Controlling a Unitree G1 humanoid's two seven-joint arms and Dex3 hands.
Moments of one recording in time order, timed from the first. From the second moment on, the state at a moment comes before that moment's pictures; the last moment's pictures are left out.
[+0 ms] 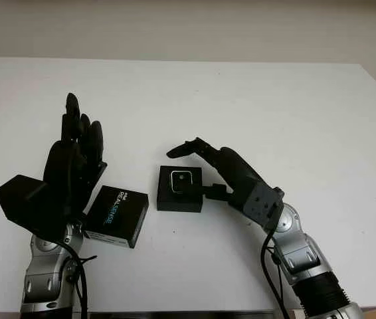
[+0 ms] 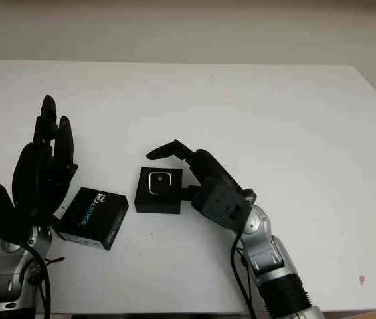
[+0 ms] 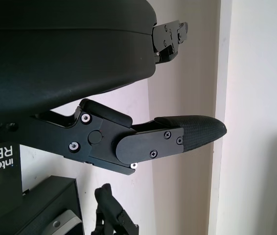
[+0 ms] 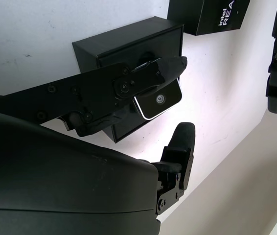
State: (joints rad) left arm -0.11 0.15 0.20 -0.18 -0.19 0.07 -0.09; right arm -0.31 -0.21 0.22 0.13 -0.26 -0.07 0.25
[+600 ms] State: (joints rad) left arm -0.11 0.14 0.19 -0.18 -0.18 0.07 -0.08; right arm -0.26 -0.24 0.23 0.05 -0.29 -0.07 0.26
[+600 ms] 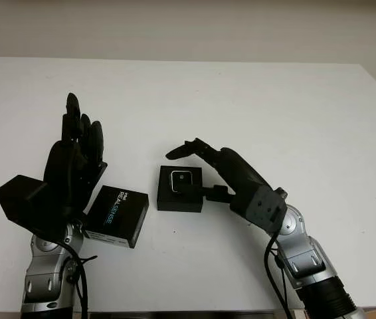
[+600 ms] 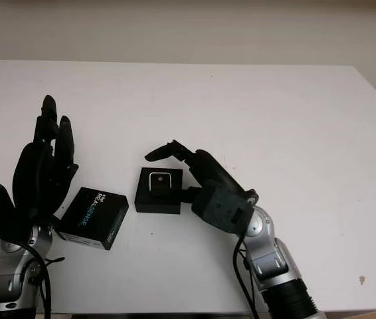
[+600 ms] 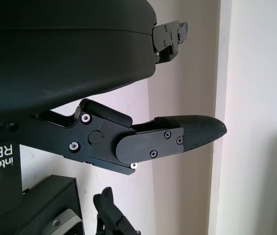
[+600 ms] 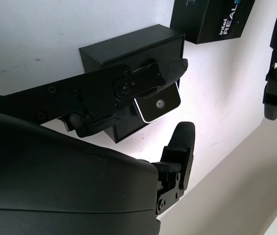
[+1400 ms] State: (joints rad) left arm -0.09 0.12 0.17 -0.22 -0.18 0.09 -0.07; right arm -0.16 -0.39 0.27 -0.01 -0.69 -0.37 -0.01
